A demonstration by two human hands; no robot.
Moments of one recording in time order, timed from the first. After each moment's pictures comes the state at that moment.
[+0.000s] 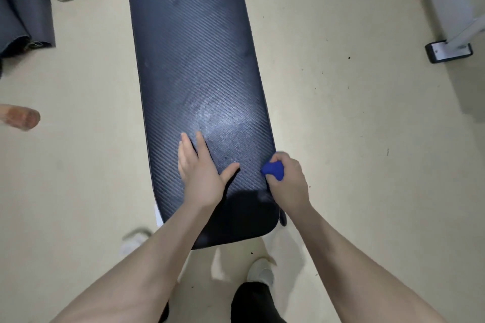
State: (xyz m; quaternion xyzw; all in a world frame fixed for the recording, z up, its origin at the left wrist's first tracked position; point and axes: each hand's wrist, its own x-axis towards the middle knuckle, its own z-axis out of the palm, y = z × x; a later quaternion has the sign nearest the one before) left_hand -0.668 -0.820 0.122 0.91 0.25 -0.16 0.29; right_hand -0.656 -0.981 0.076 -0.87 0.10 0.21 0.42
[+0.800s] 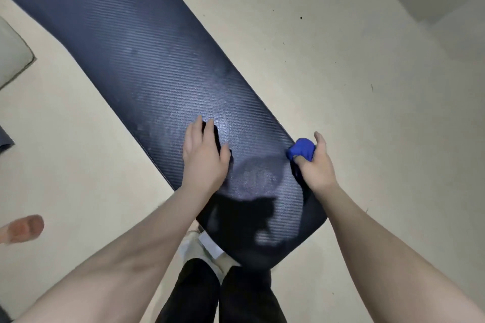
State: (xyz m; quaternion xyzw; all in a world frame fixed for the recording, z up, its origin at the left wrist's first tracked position) left_hand -0.560 -0.734 0.134 0.94 -0.03 -0.23 0.25; right_hand -0.634 -0.933 0.104 -0.77 0.41 0.19 0.45
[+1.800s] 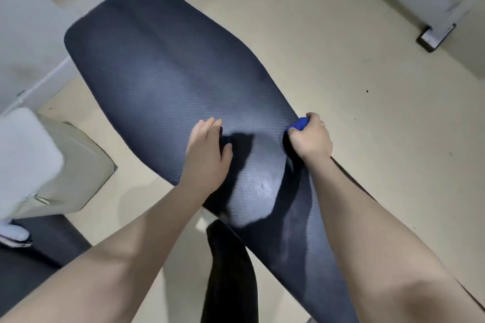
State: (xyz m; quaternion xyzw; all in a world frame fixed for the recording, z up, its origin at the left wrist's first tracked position) left_hand -0.103 -0.529 0.139 0.93 -0.18 -0.21 0.22; right_hand -0.149 -0.737 0.095 -0.82 0.47 0.13 0.30
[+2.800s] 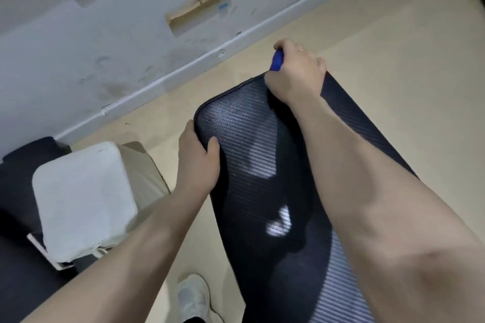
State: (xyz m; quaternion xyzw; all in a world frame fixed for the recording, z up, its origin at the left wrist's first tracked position) left_hand 0.197 -0.366 0.087 0.89 0.19 -0.14 0.38; right_hand 0.308 -0.537 0.081 -0.96 0.13 0.05 0.25
